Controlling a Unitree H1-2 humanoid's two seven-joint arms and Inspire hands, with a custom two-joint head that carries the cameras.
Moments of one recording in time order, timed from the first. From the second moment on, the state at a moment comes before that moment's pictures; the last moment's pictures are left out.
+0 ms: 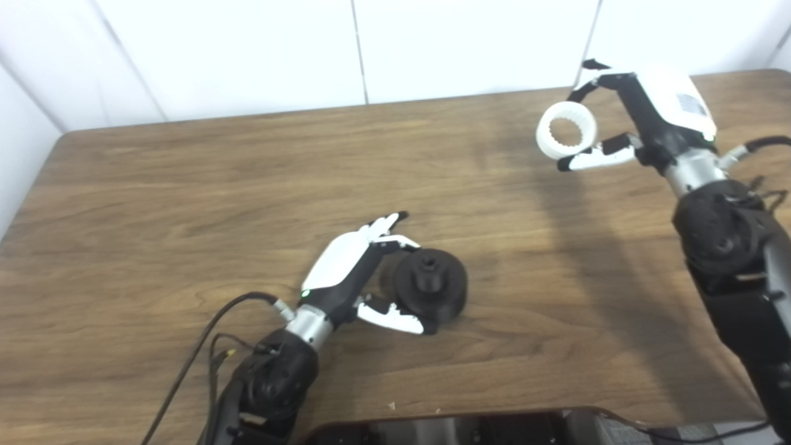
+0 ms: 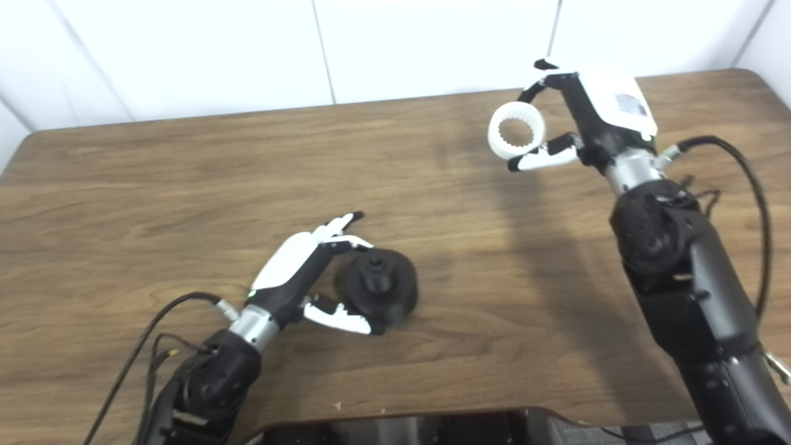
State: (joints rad) left arm -0.08 0.16 -0.33 -0.17 0.64 0.06 -0.24; right arm -0.36 -0.46 0.13 -0.26 -0.65 0.28 0.15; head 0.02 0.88
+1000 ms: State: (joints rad) left arm -0.08 0.16 -0.34 -0.16 0.69 0.08 -0.24; right arm -0.12 -0.32 0.19 -0.63 -0.58 0.26 0.31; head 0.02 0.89
